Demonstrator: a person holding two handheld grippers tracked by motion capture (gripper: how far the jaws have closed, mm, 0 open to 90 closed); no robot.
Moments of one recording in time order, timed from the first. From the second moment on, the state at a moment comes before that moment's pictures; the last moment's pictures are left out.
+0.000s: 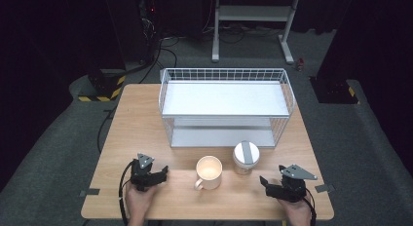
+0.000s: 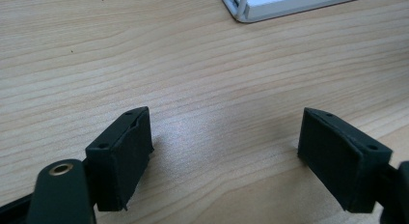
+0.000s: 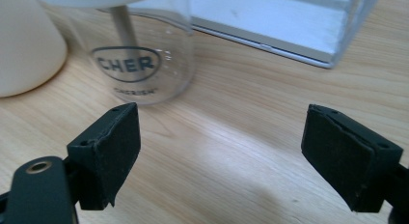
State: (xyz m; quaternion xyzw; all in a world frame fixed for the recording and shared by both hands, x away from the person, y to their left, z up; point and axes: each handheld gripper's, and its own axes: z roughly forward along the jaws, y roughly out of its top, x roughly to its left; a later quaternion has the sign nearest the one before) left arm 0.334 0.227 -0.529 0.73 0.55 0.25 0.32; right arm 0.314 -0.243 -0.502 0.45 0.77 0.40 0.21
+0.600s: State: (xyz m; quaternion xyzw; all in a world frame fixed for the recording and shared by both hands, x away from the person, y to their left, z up) left arm 0.334 0.227 -0.529 0.73 0.55 0.25 0.32; right arm 0.323 -0.210 -0.501 0.42 0.79 0.41 0.20
